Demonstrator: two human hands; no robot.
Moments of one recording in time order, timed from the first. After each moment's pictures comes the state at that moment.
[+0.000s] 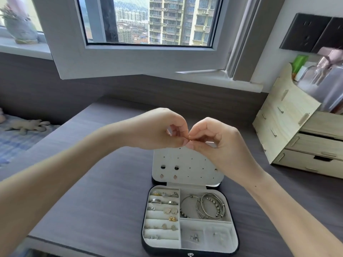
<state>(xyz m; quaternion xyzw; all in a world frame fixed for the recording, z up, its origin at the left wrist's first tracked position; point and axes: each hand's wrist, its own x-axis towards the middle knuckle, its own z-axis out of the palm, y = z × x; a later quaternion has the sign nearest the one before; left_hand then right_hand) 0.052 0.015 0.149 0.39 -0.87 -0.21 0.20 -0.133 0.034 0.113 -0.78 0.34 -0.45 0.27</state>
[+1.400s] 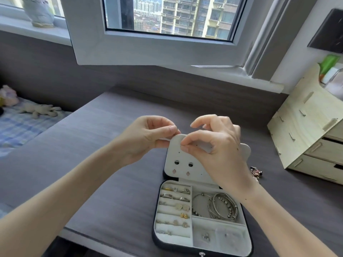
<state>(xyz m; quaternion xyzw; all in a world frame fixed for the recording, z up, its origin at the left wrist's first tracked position) 0.085 0.020 0.087 0.38 -0.54 -0.58 0.47 -0.098 0.035 0.092 -0.81 0.42 -0.41 0.01</state>
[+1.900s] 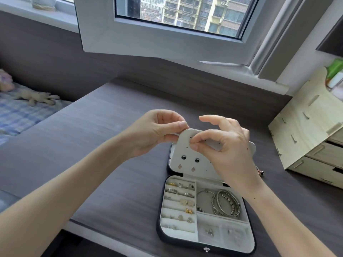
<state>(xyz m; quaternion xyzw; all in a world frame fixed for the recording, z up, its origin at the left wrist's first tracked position) 0.088 0.017 0.083 0.33 -0.56 -0.60 0.46 -0.098 0.036 0.088 -0.80 0.46 -0.37 0.04</state>
